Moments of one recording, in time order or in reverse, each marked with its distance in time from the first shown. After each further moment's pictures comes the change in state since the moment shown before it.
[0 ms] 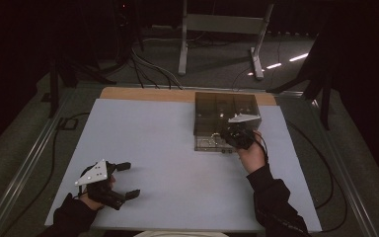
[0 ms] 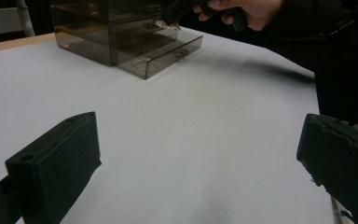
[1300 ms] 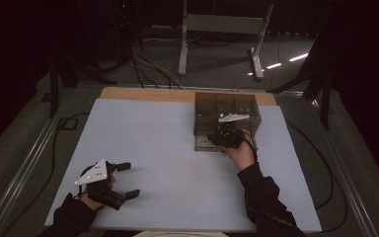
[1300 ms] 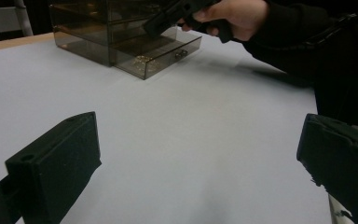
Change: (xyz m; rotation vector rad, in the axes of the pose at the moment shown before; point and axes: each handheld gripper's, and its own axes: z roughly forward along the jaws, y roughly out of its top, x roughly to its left) left arm 0.001 0.000 0.000 -0.001 -0.004 -0.005; right arm 0.011 0.004 0.031 -0.005 0.071 0.027
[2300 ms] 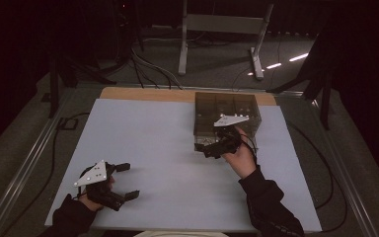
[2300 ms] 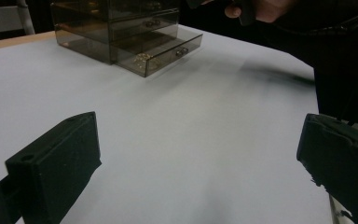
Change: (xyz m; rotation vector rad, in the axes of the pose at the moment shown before) left arm -0.001 0.000 -0.002 0.002 0.005 0.003; right arm 0.041 0.012 -0.038 -0.072 0.176 -0.119
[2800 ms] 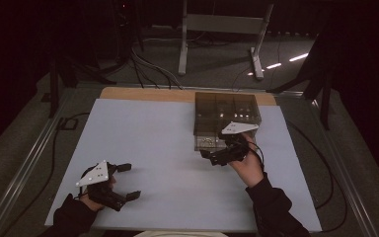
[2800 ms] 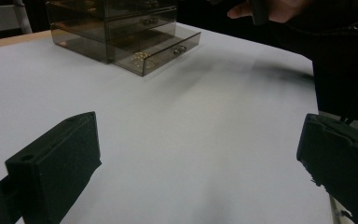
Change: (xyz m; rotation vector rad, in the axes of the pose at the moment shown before) left arm -0.001 0.000 0.003 0.009 -0.006 0.002; right arm 0.006 -0.018 -0.023 -0.038 0.010 -0.007
